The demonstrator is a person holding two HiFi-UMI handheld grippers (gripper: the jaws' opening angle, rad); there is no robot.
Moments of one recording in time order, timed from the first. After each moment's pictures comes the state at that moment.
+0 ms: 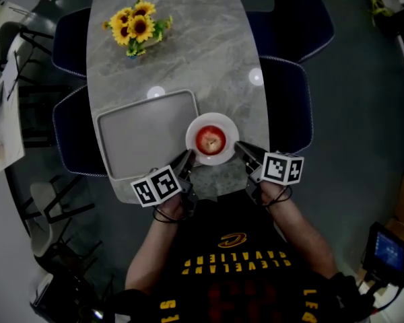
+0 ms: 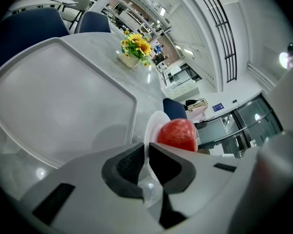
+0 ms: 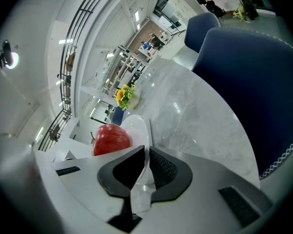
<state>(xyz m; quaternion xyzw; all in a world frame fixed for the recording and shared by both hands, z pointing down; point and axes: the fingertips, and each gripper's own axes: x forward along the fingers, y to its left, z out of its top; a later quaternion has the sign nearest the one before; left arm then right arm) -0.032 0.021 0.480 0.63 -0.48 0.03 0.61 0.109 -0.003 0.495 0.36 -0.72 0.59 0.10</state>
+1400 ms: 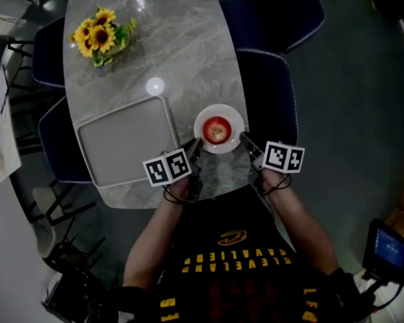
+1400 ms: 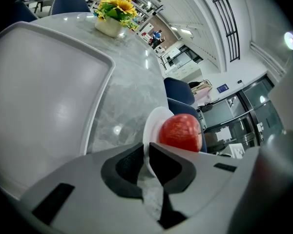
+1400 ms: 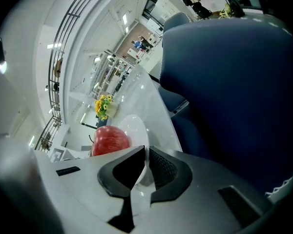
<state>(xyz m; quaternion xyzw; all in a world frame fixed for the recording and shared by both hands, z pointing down) 0.071 -0.034 0.565 0.64 -0.45 0.12 0.61 0.214 -0.050 0.575 0.39 -0.68 0.61 0.11</state>
